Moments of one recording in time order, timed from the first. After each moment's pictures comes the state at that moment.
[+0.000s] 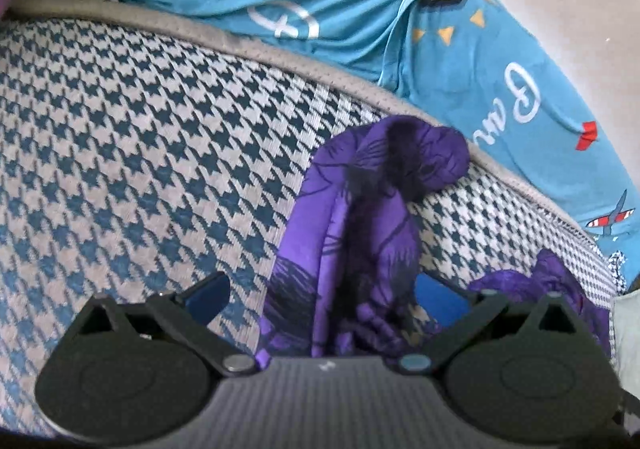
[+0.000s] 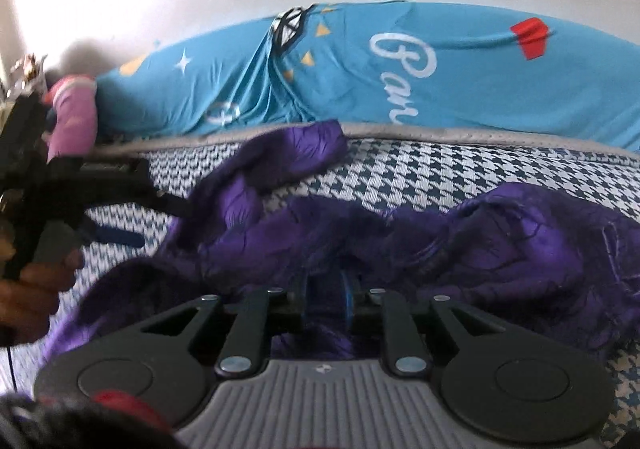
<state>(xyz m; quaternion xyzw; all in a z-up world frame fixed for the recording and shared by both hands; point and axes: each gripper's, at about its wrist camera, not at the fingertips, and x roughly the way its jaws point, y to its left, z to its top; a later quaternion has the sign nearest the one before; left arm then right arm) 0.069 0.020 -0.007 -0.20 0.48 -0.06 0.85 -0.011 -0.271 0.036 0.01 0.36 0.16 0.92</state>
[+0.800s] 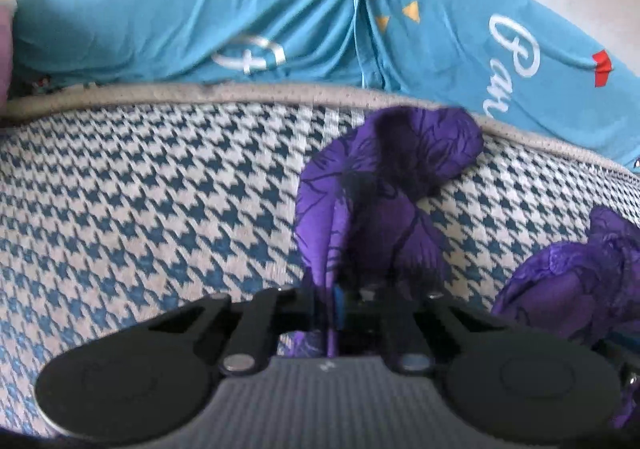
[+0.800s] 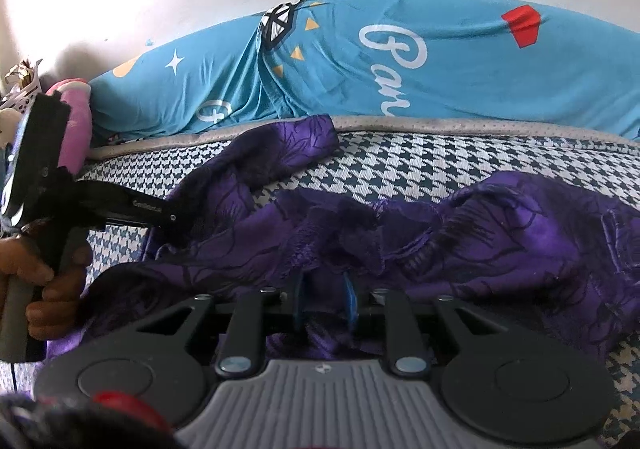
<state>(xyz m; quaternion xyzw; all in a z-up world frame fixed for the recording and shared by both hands) 0.072 -0.030 0.012 -0.05 0.43 -0.02 0.90 -0.009 -0.282 0.036 0.03 0.36 0.15 0.92</state>
